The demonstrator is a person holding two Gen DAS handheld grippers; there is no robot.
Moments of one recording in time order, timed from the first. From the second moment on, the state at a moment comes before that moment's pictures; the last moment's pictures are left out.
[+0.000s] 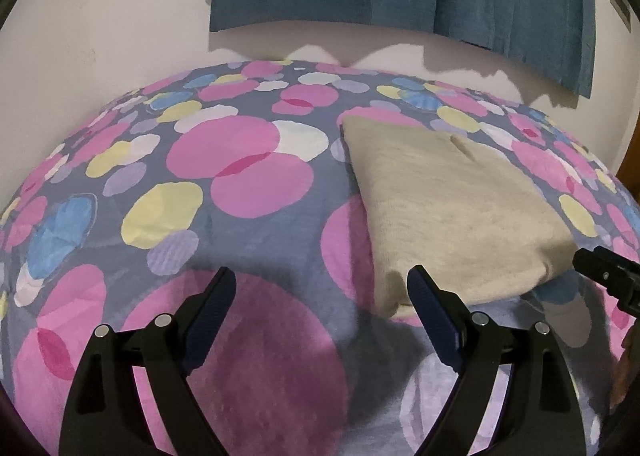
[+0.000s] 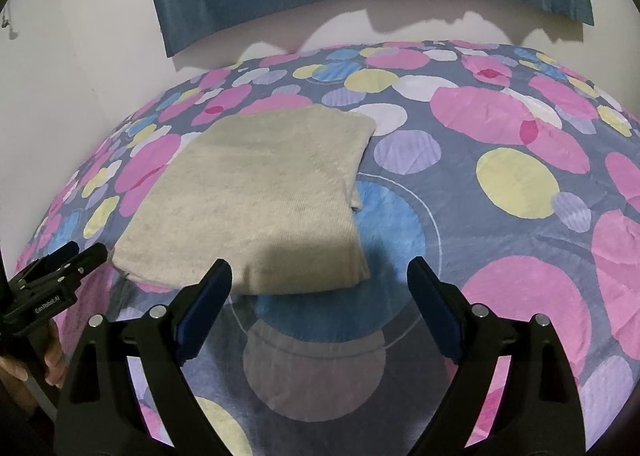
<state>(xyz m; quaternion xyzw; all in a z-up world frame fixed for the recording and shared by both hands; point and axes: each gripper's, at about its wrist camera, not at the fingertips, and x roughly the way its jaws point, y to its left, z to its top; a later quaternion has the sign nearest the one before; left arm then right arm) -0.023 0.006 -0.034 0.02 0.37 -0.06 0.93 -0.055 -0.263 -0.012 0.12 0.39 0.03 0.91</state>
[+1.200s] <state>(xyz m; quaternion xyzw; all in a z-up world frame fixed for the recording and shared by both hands) -0.022 0.013 -0.033 0.02 0.37 -0.03 0.93 -0.053 -0.262 -0.019 0.10 0.39 0.02 0.91</state>
